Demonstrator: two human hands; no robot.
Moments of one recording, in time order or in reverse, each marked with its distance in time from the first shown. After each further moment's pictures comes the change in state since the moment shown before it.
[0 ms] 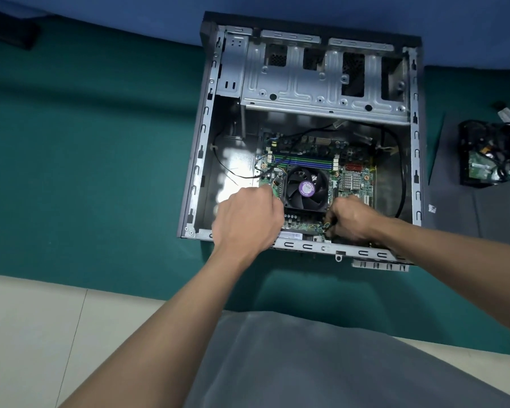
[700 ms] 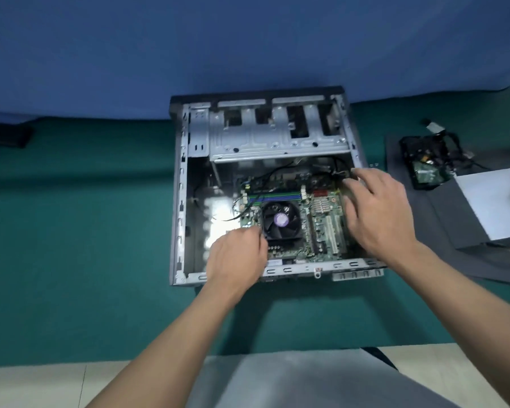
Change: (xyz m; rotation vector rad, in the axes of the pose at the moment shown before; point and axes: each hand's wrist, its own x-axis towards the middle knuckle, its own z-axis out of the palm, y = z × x) left_hand -0.002 -0.007 -0.002 0.123 -0.078 0.183; right_hand -0.076 0.010 -0.025 -0.174 1.072 -0.072
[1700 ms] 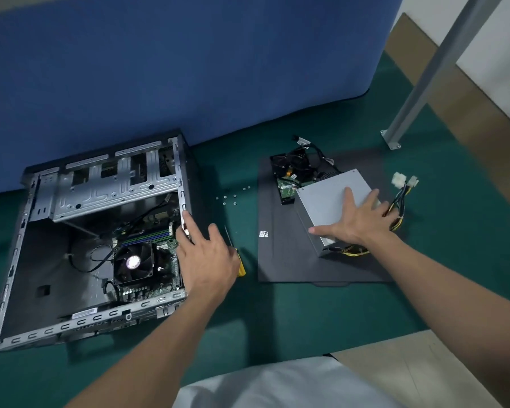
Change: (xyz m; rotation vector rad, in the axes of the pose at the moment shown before) left_hand 0.041 0.265 0.080 0.280 0.099 -0.128; right_hand -0.059 0.314 -0.003 0.026 -0.628 0.794
